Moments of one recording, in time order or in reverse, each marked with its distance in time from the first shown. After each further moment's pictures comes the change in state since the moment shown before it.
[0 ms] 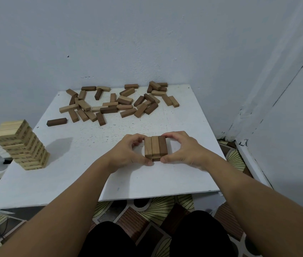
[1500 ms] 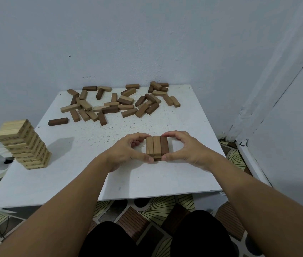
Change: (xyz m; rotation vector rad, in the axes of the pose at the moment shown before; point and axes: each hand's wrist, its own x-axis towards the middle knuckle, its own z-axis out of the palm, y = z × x) left_hand -0.005 0.006 -0.005 -0.156 -0.046 -0.071; right_hand -0.007 -0.005 -0.002 0.104 -0.043 -0.006
